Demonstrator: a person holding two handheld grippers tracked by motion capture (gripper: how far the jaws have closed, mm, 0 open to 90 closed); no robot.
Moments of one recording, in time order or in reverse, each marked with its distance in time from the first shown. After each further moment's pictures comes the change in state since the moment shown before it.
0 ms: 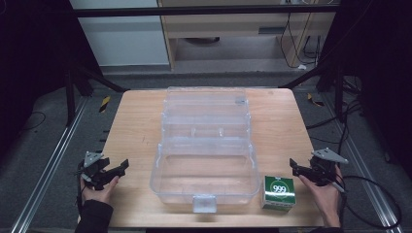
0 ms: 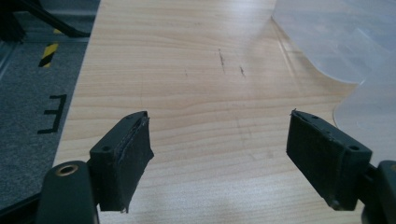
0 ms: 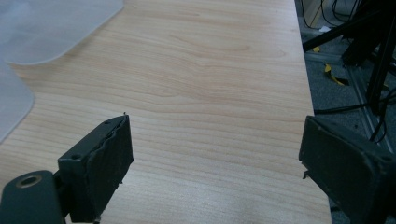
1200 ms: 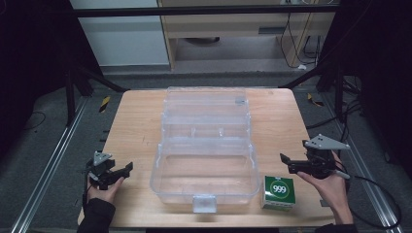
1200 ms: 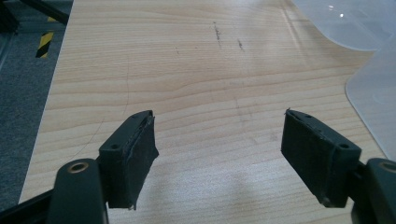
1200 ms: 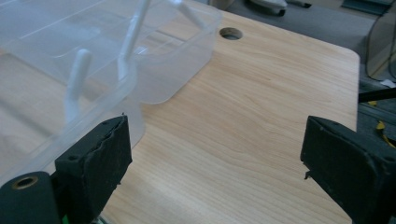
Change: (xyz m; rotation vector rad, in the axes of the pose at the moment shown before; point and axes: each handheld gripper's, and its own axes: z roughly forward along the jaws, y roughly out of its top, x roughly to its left) left arm -0.007 -0.004 0.014 0.073 0.010 0.051; right arm 0.034 0.067 -0.044 -0.024 0.234 -0.206
